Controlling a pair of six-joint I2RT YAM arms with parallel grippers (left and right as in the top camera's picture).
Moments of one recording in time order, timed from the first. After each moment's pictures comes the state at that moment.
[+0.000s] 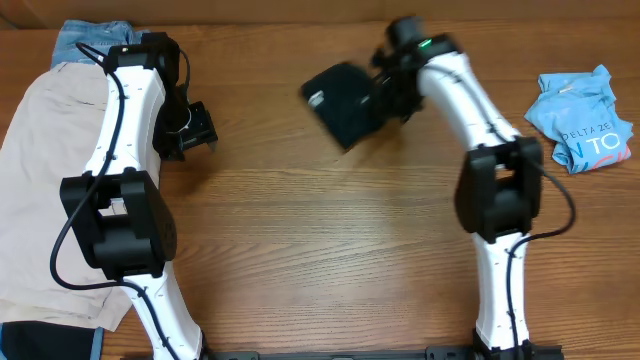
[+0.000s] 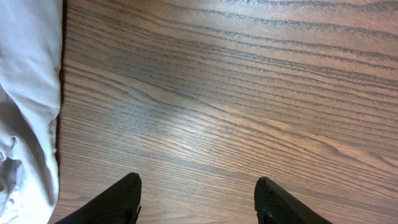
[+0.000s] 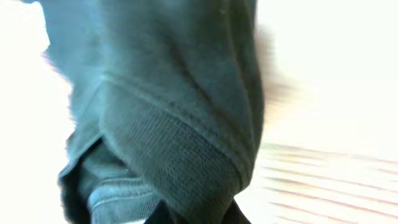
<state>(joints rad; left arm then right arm) 0.07 2.13 1.89 -1.38 0.08 -0.31 0.22 2.40 2.19 -1.14 -0.22 0.07</state>
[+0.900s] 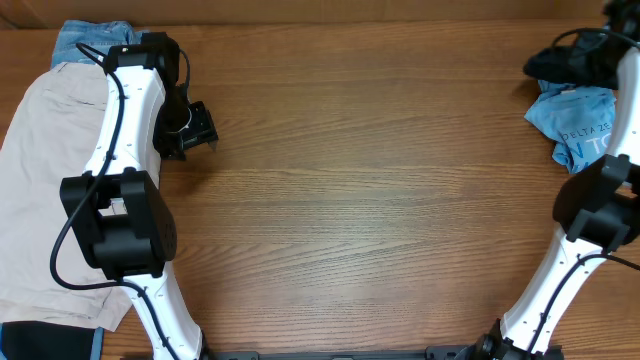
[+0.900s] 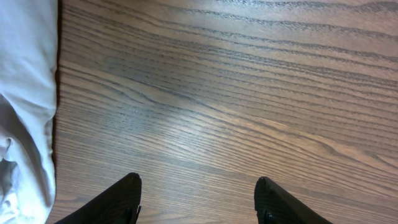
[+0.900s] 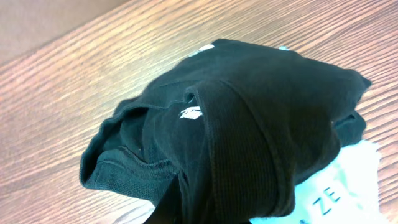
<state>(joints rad) 0.07 2.13 1.89 -1.38 0.09 -0.31 -0.40 2.39 2.45 -1.10 -0.05 0.07</state>
